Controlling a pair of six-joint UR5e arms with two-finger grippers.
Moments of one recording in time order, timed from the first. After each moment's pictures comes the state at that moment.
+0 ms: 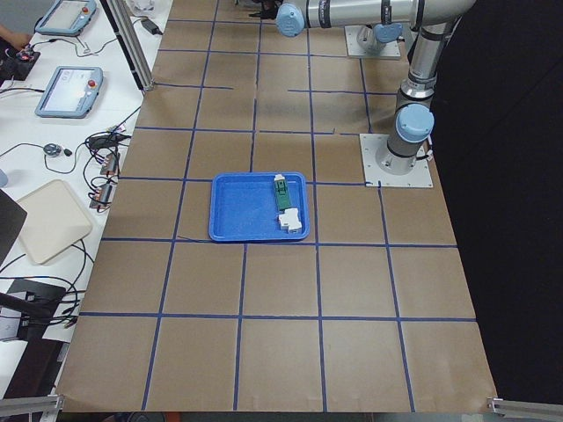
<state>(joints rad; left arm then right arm) -1.82 -1.70 -1.69 -1.01 0.83 -2.07 1.61 -1.57 1.60 -1.62 -1.16 -1.37</state>
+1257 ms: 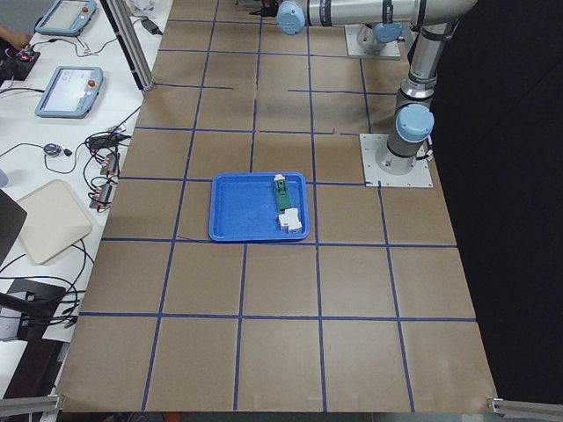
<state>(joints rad) -1.82 -1.69 -1.68 -1.01 0.84 -2.11 1.61 -1.57 1.59 -1.63 -1.16 -1.38</state>
